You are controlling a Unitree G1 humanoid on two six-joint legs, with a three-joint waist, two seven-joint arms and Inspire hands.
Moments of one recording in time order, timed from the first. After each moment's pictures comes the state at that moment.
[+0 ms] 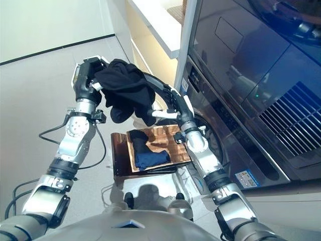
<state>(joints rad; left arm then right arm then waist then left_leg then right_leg) -0.34 0.36 -0.20 0.28 -0.38 -0.20 0.17 -0.26 -0.29 0.40 0.37 0.26 -0.10 -0.11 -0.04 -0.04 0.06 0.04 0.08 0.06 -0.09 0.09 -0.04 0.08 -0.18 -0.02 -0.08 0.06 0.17</state>
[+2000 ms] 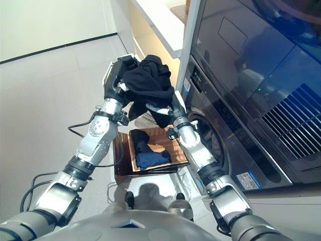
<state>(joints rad) -0.38 0.26 -0.39 0.22 -0.53 -0.20 0.13 -0.35 -0.25 0.45 0.42 0.26 -0.09 -0.14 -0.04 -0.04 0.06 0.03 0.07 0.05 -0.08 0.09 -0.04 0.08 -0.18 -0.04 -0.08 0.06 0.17</state>
